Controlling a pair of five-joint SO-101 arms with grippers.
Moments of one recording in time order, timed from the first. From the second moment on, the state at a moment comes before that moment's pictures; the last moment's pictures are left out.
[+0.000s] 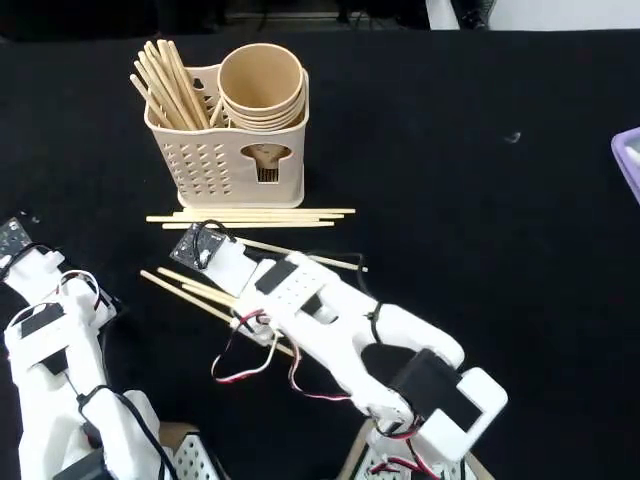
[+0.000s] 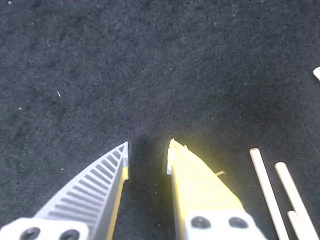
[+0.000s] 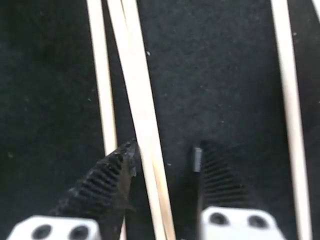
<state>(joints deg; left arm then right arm) -38.1 -38.8 71.8 34.8 7.3 -45.1 1.3 40.8 44.9 16.7</state>
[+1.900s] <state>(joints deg) -38.1 -38.8 71.8 34.8 7.3 -40.4 10.6 18.3 63.3 24.9</state>
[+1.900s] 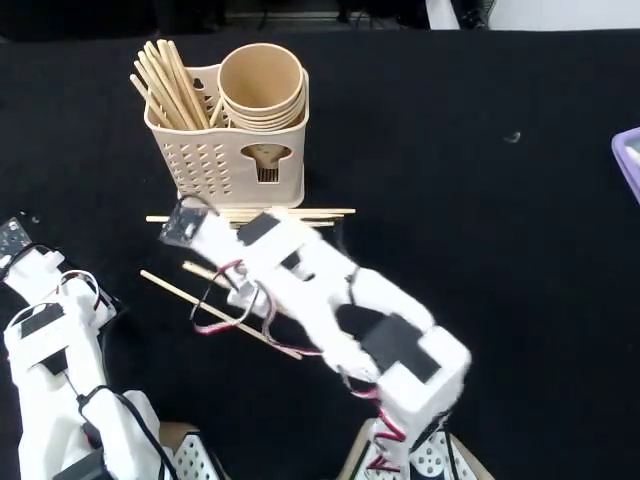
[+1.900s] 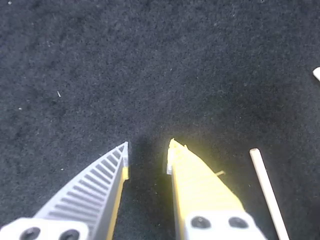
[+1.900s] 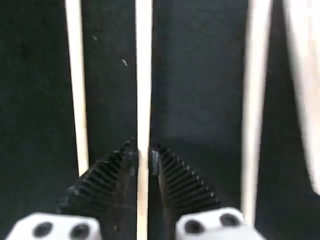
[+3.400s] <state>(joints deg) -38.0 -38.8 71.8 34.8 7.3 -32.7 2.6 2.4 12.3 0.7</state>
